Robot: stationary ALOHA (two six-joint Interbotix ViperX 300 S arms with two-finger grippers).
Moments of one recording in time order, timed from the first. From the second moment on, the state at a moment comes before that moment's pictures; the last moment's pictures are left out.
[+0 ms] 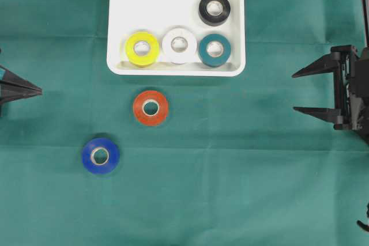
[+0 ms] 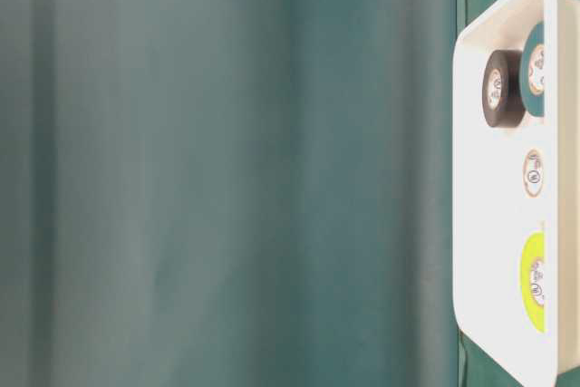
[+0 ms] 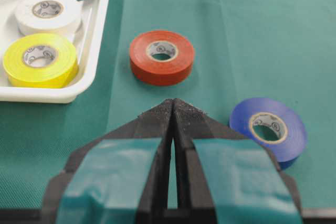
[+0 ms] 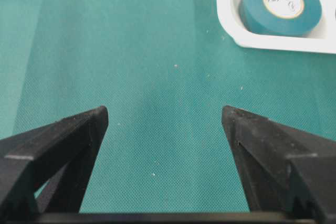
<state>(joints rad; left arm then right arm) -0.04 -1.35 1.50 -0.02 0.05 -0.05 -0.02 -0.90 1.41 -0.69 0.03 0.75</state>
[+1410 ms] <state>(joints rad) -0.03 -1.35 1.50 -0.02 0.05 -0.04 0.05 0.13 0.63 -0.75 -0.11 0.74</state>
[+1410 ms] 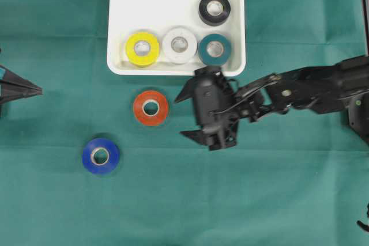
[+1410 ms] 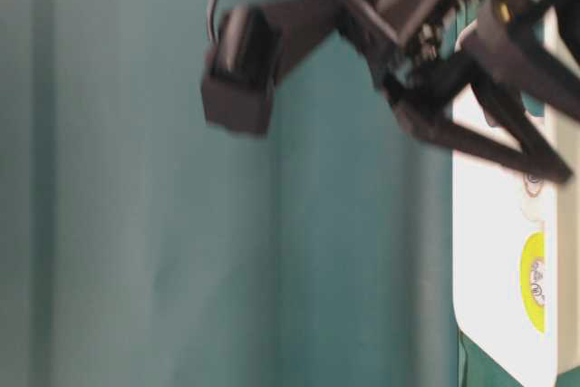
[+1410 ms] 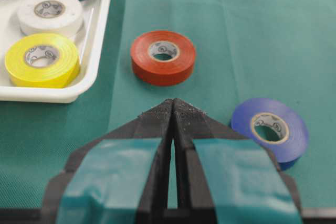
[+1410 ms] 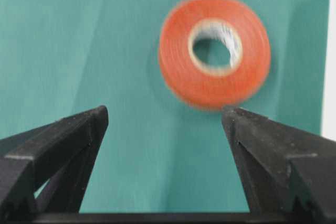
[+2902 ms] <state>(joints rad) -0.03 -1.35 1.51 -0.02 0.05 -0.04 0.10 0.39 0.34 -0.71 0.12 0.75</state>
